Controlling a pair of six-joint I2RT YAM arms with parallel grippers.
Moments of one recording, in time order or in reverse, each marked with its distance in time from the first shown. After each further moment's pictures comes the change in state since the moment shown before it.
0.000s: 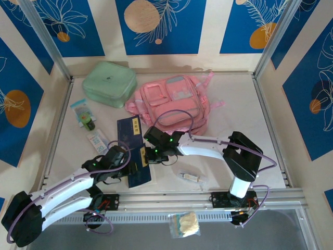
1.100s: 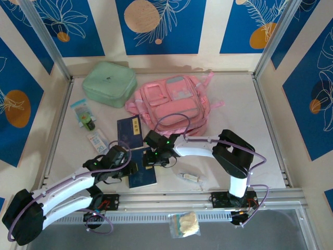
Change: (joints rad) left arm 0.000 0.031 -0.002 0.022 0.022 -0.012; right arm -0.003 0.091 -0.012 0.015 0.023 0.024
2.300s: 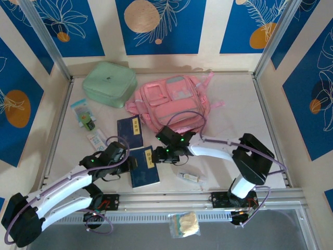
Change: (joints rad) left arm 0.000 -0.029 0.102 -0.133 -0.066 0.009; right arm -0.072 -0.166 -0.120 -0.030 -0.003 -0.016
